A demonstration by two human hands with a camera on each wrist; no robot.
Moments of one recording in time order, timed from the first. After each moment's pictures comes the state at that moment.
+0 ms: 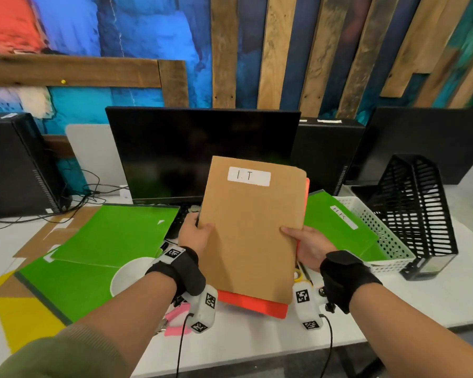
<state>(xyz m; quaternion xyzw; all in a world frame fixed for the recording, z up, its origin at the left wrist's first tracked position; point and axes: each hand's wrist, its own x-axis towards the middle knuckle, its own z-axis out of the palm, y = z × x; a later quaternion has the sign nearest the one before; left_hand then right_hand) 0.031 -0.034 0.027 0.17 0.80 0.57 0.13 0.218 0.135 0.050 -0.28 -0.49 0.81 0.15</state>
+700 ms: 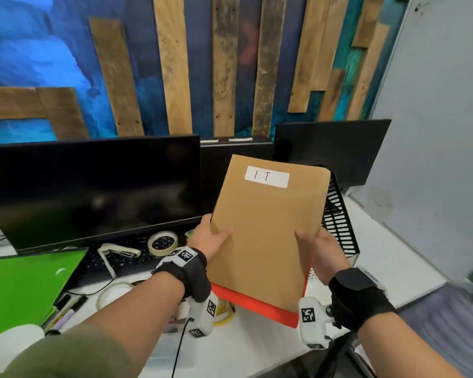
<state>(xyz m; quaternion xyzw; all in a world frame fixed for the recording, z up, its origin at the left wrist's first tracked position) 0.155 0.154 0.080 0.37 0.80 0.43 0.20 0.375 0.268 0.087 -0.38 -0.53 0.67 0.35</state>
